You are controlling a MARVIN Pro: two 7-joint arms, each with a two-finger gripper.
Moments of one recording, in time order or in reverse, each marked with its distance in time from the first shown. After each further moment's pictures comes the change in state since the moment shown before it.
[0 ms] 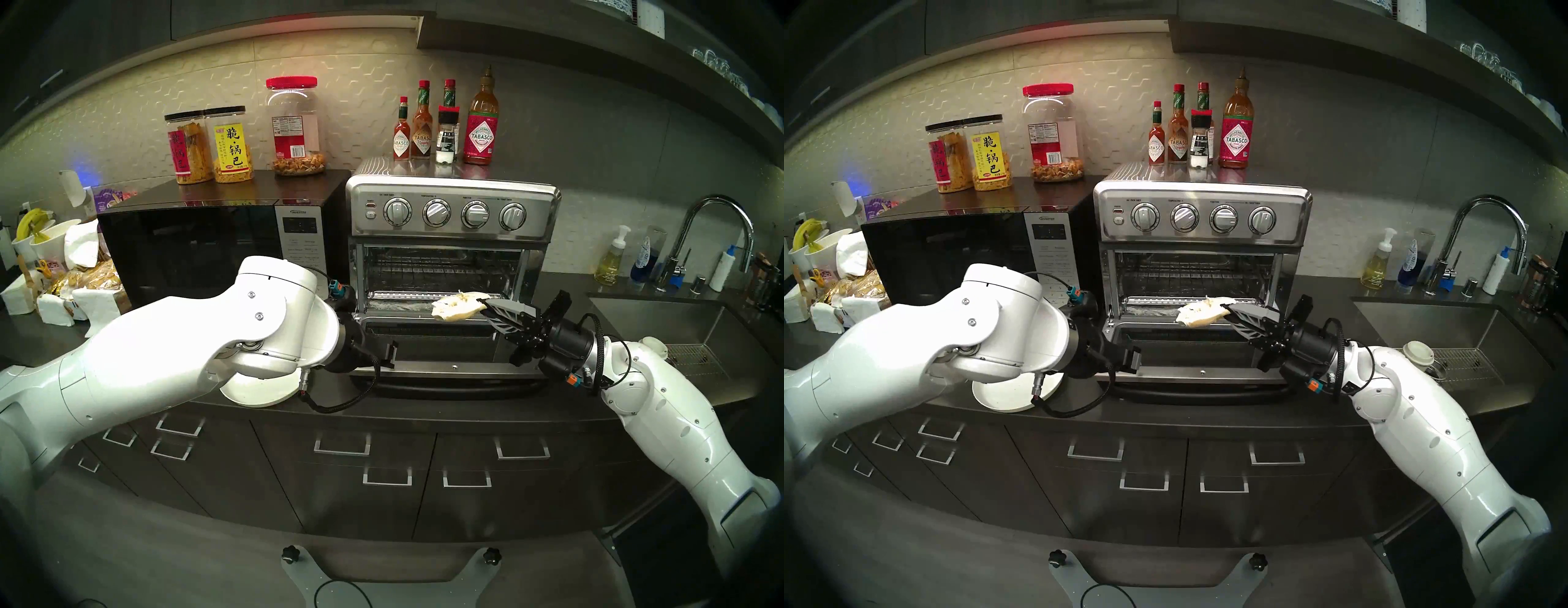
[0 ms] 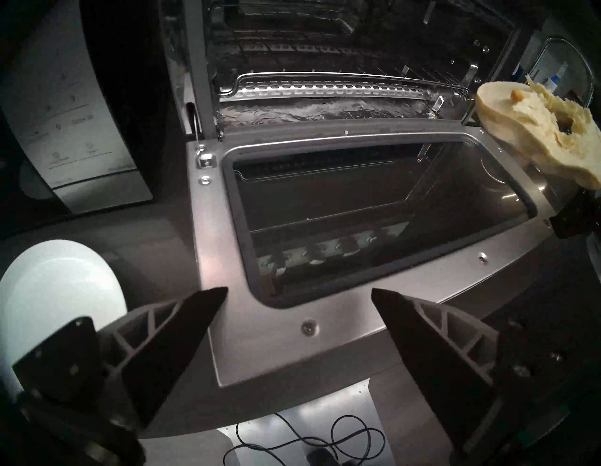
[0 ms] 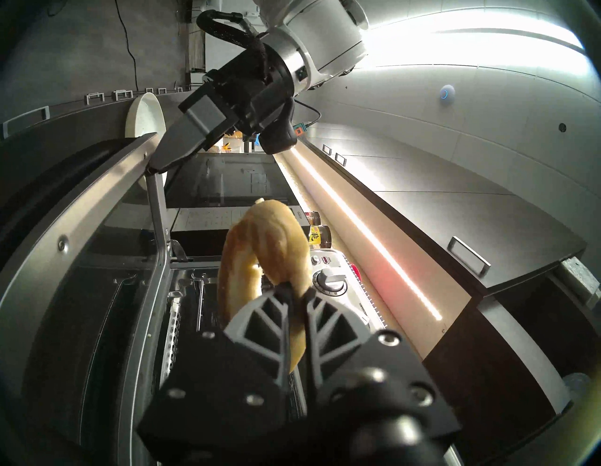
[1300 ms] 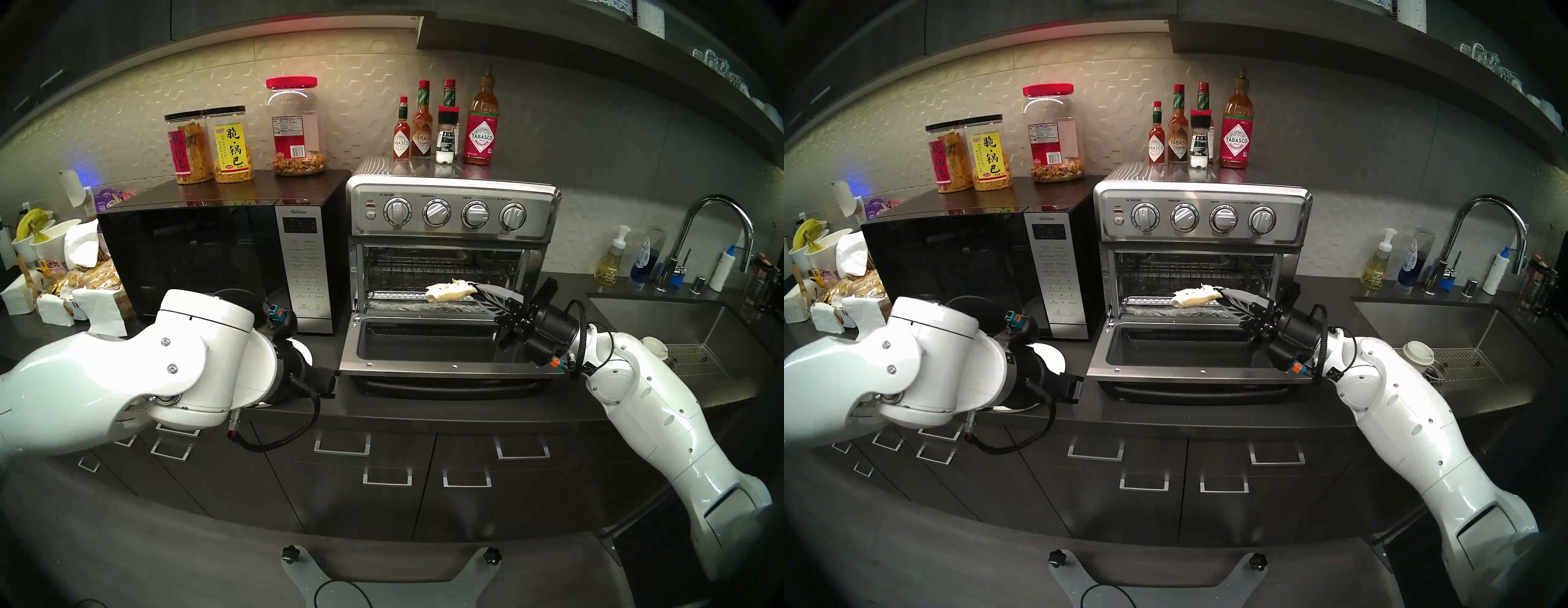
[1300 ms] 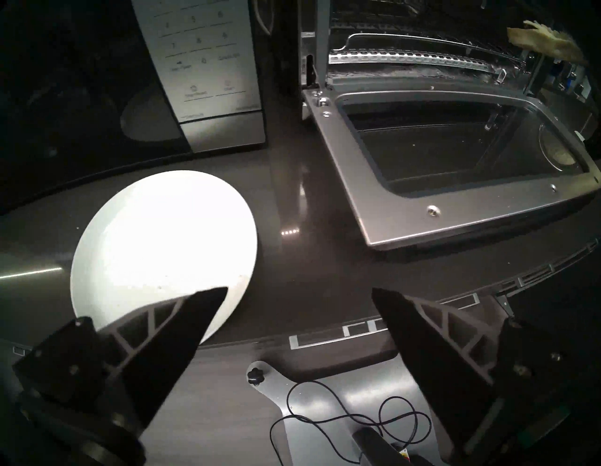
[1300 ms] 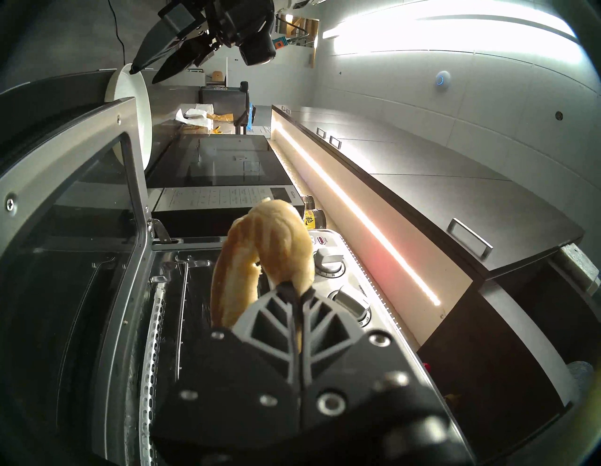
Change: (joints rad) left arm 0.135 0.317 -0.075 -0.252 0.003 -0.046 0.133; right arm 0.078 -0.085 -0.011 0.068 0.011 0.025 0.061
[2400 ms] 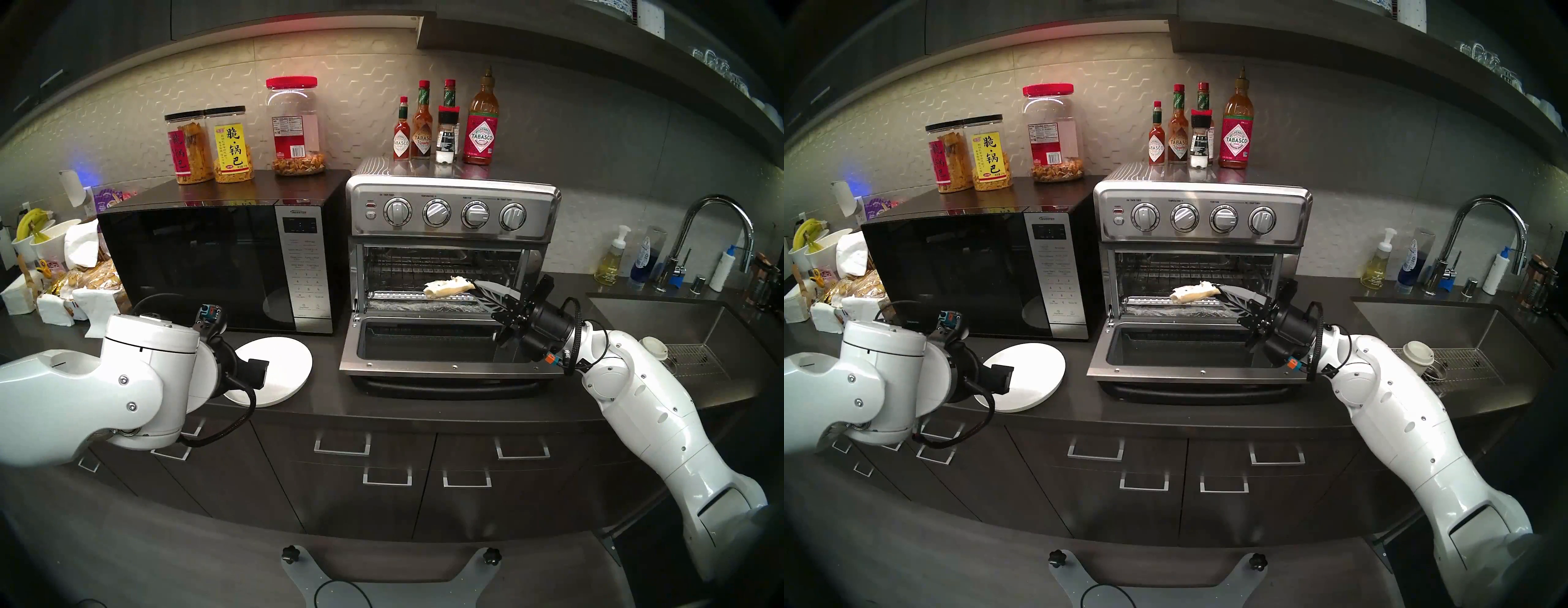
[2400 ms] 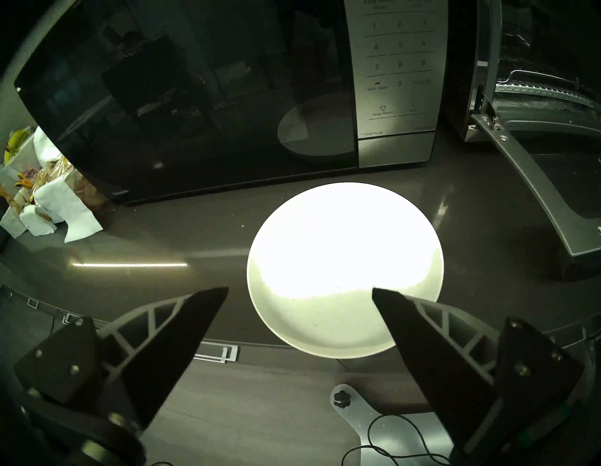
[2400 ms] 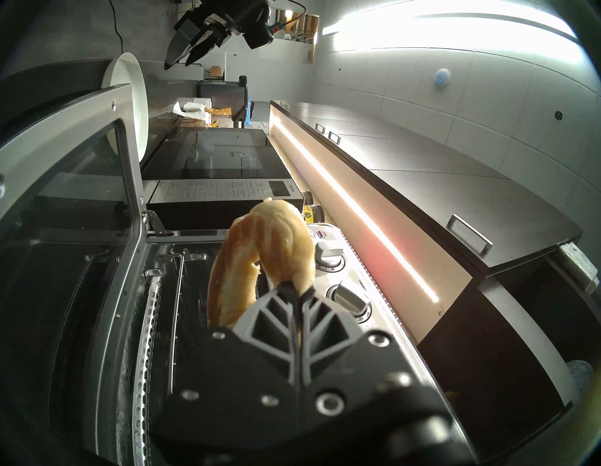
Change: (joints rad) left arm 0.170 0.199 -0.097 -0.036 0.200 -0.092 0.064; right arm 0.020 -0.037 0.009 0.030 -0.029 0.004 0.001
